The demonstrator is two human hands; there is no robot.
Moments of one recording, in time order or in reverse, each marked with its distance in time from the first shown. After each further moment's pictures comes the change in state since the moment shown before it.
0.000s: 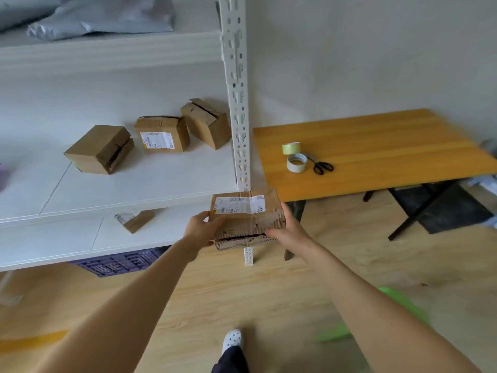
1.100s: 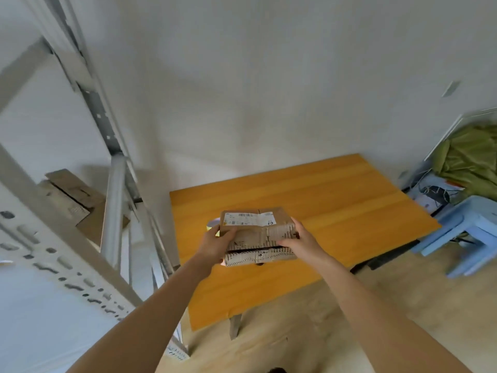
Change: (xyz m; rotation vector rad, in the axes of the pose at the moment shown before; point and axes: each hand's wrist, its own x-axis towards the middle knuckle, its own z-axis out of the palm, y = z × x) left_hand 0.280 0.216 0.245 -0.063 -0.310 0.027; right_hand 0.255 -0.026 -0.304 0.028 0.297 0.155
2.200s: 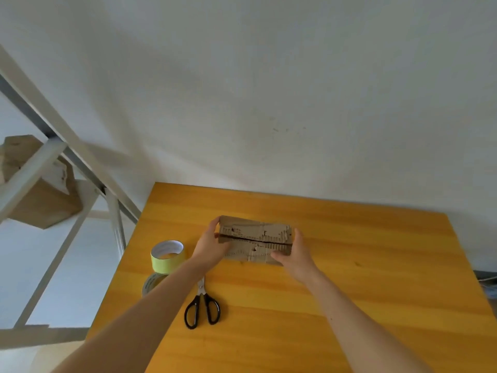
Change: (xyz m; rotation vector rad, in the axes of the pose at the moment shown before) left_hand 0.220 0.055 0.144 0.096 0.358 -0.103; right_hand 0.299 0.007 -0.127 -0.271 -0.348 -0.074
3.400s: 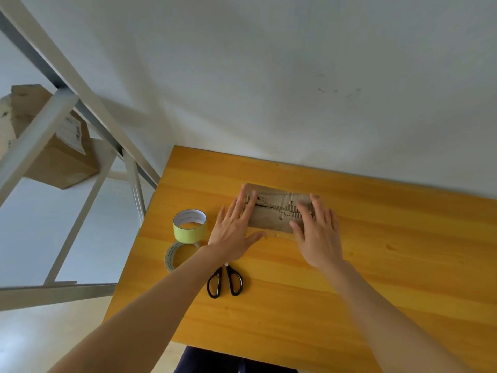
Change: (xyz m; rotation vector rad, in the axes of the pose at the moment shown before) left_hand 0.018 -0.052 0.000 0.845 -0.010 0.429; right_hand 0.018 0.013 0.028 -0.879 0.281 -0.443
